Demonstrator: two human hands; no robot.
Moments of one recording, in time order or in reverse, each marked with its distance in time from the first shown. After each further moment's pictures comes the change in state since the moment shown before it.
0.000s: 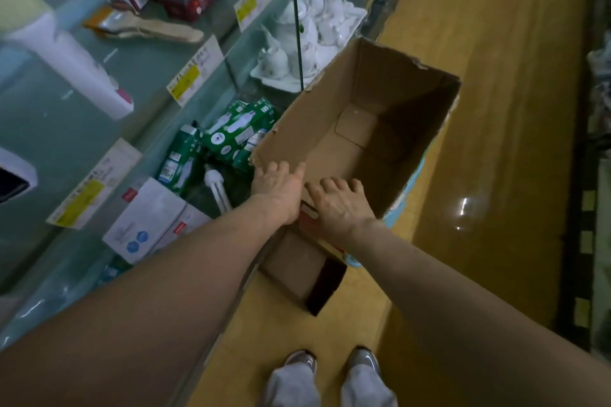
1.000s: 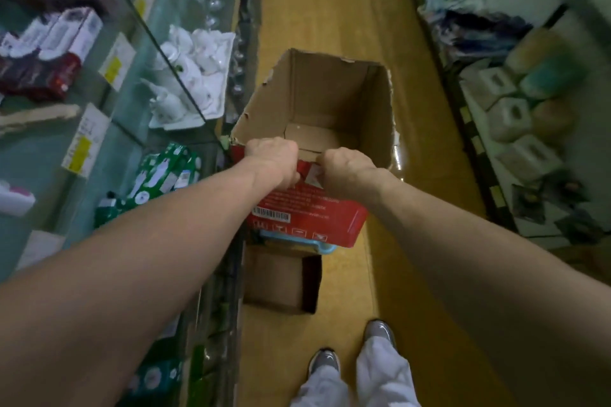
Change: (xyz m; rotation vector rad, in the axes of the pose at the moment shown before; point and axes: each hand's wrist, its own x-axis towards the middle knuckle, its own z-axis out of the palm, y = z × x) left_hand -0.031 0.081 -0.095 0.220 0.105 0.395; right_hand -0.085 0.054 -0.053 0.296 0.119 0.506
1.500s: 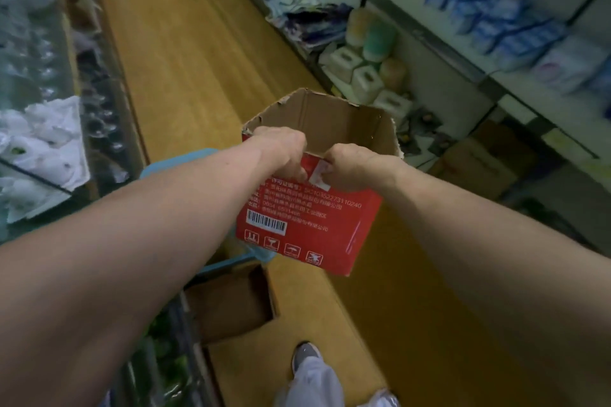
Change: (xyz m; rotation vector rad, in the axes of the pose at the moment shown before) left_hand -0.053 0.223 -0.059 0.285 0.006 0.550; right_hand -0.168 0.179 0.000 0.306 0.044 0.395
